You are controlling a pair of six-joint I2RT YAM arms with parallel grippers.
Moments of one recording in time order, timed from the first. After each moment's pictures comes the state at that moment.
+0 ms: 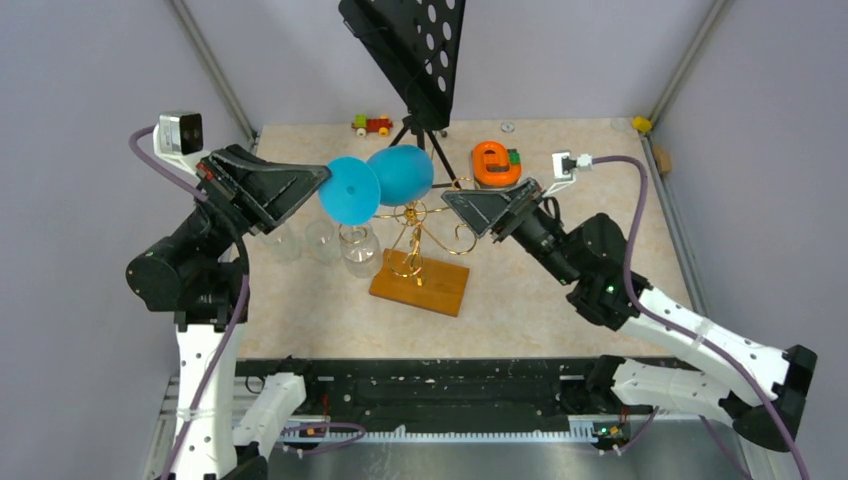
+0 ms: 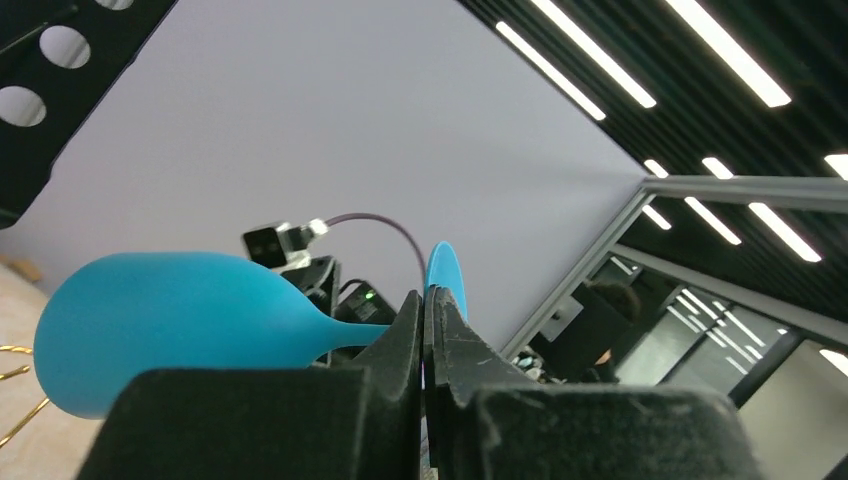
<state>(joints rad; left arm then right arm) -0.01 0.81 1.21 0.57 0.87 -1.65 0.96 0.91 0.93 0.28 0.16 0.86</state>
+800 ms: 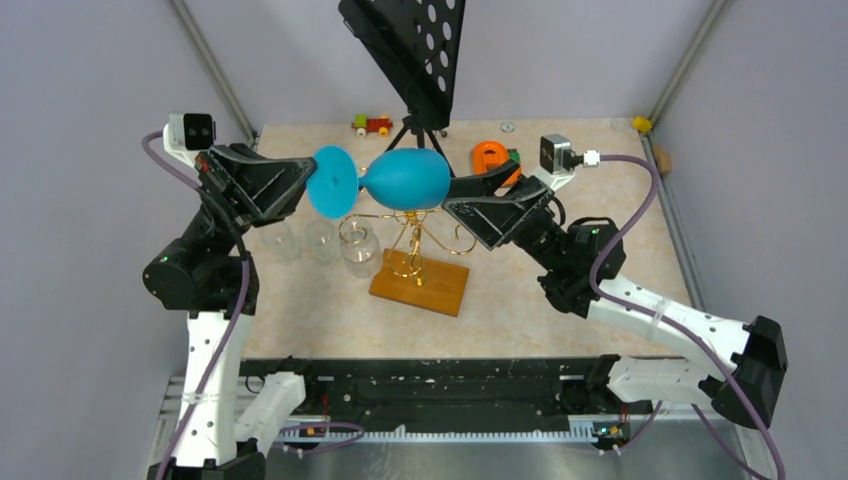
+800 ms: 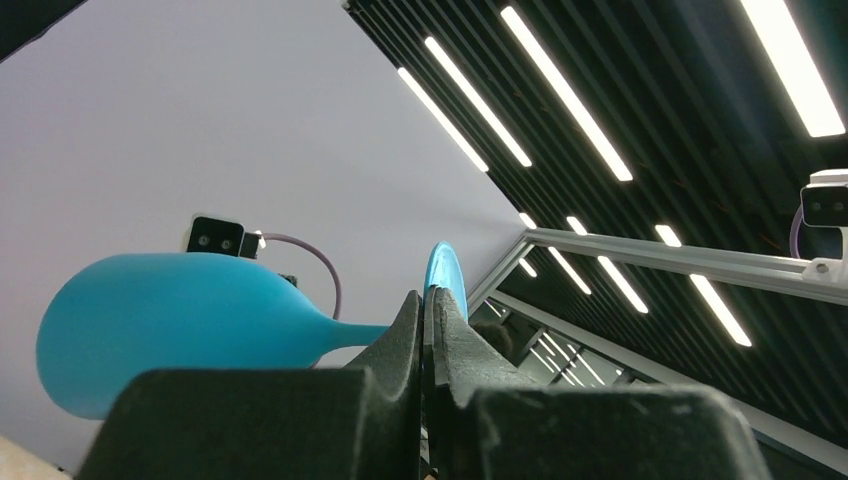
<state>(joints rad) -0.03 0.84 1.12 0.82 0.75 -2.01 0.96 1.11 0.93 0.98 -0.19 0.98</state>
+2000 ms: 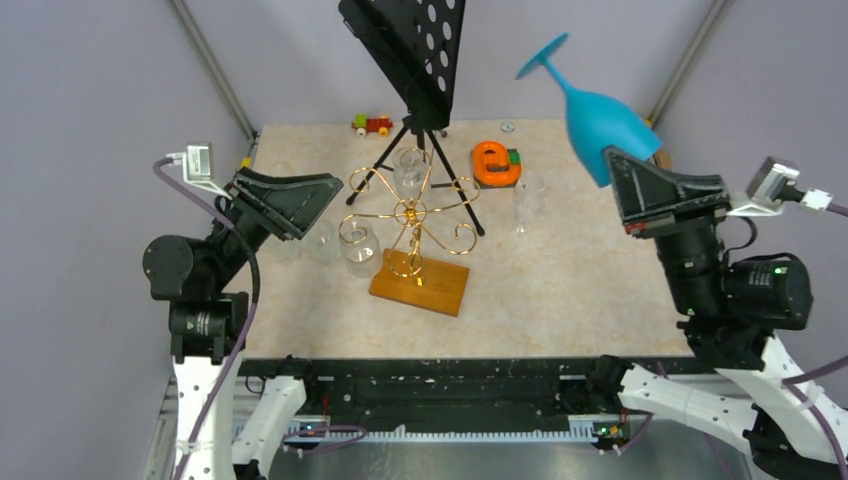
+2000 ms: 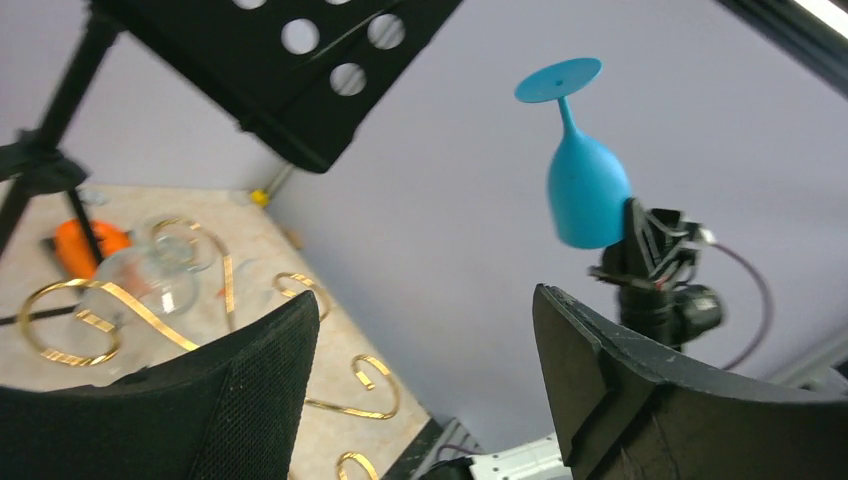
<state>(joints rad) -0.04 0.70 1.14 0.08 0.71 -1.13 0.95 0.63 1.10 0.31 0.25 0.48</state>
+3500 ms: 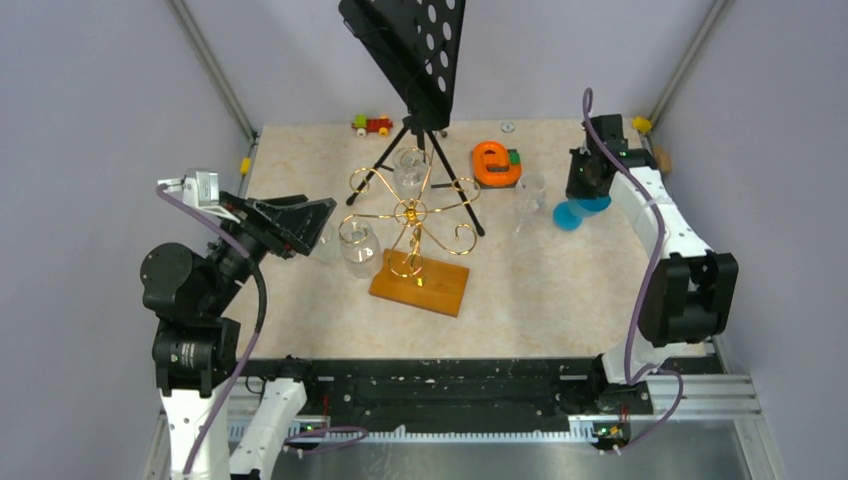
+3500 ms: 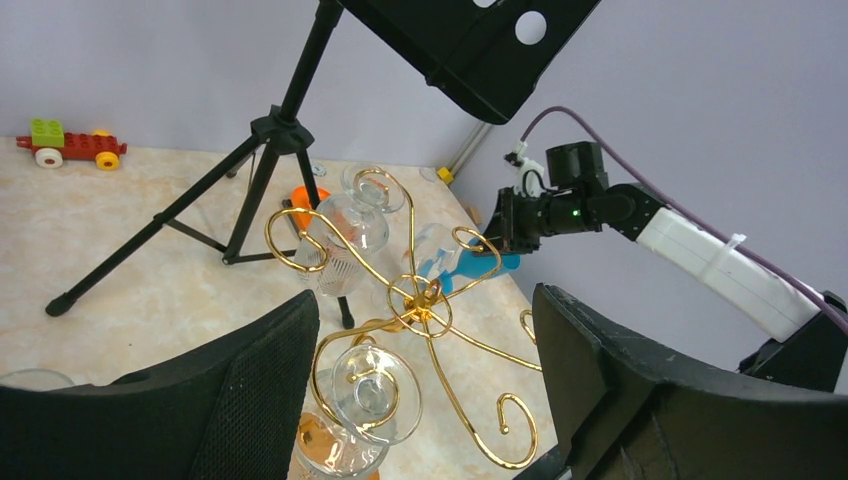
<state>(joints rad) -0.04 0.62 1.23 -0.44 0.50 -0.63 0.11 1.59 1.44 -0.75 0.08 0.23</state>
